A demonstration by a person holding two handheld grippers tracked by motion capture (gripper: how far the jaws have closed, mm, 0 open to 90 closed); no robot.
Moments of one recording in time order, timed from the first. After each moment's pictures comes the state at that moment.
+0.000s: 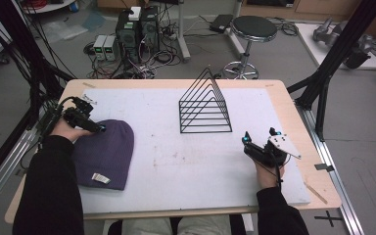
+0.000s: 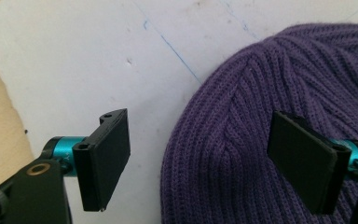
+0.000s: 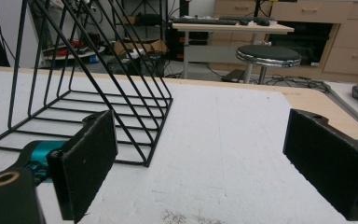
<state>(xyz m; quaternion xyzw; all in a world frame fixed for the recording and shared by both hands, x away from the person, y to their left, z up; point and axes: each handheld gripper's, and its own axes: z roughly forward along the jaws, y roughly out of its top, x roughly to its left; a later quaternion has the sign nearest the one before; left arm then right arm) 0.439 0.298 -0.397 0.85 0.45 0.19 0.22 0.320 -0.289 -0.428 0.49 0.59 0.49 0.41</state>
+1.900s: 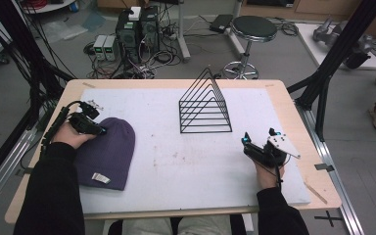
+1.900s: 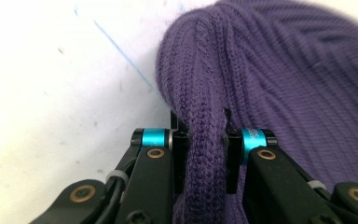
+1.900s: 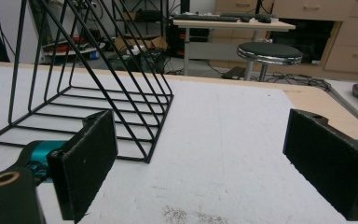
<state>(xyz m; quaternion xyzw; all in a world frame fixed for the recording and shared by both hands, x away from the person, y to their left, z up) 0.422 0.280 -0.392 0.87 0.42 0.14 0.24 0.320 -0.289 -0.429 0.49 0.60 0.48 0.41</state>
